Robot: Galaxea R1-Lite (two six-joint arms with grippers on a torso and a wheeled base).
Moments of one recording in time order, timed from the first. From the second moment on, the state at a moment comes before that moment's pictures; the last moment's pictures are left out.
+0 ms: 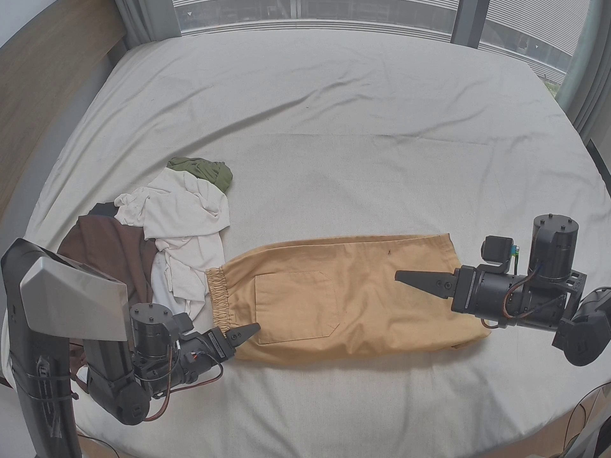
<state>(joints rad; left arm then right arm) -0.37 2.31 -0.32 -1.55 -0.22 -0.79 0.44 1.69 -0.51 -0.88 0.37 0.56</state>
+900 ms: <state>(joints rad) -0.37 2.27 -0.45 -1.55 -0.16 -1.03 0.41 1.69 -0.49 -0.91 0.39 0.56</state>
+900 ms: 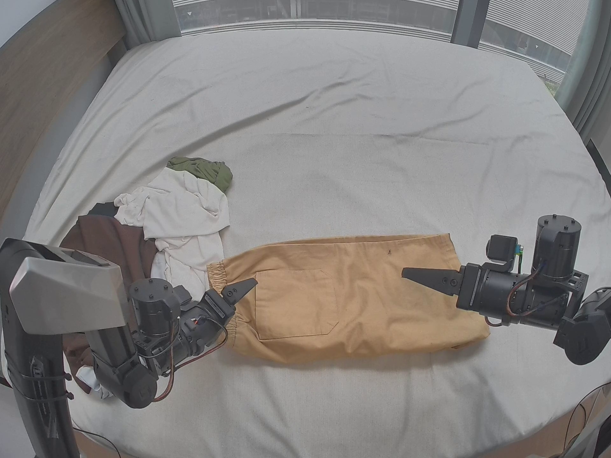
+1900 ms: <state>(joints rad) -0.28 2.12 -0.28 -1.55 -0.19 -0.81 0.42 1.71 -0.46 -0.90 0.39 0.56</state>
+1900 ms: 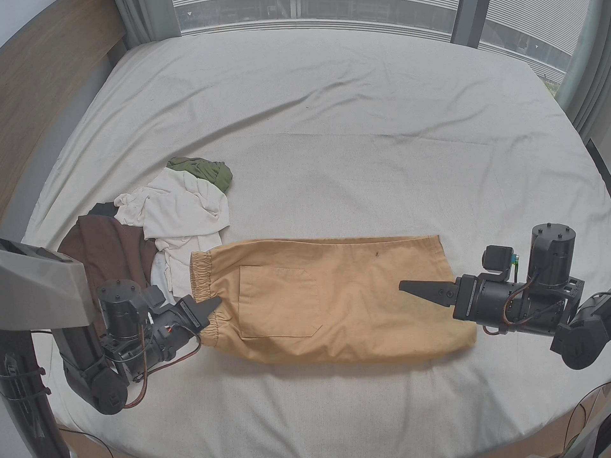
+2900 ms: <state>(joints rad) -0.31 1.95 -0.23 -1.55 -0.35 -0.75 0.43 1.71 -0.46 -0.92 0.40 0.56</state>
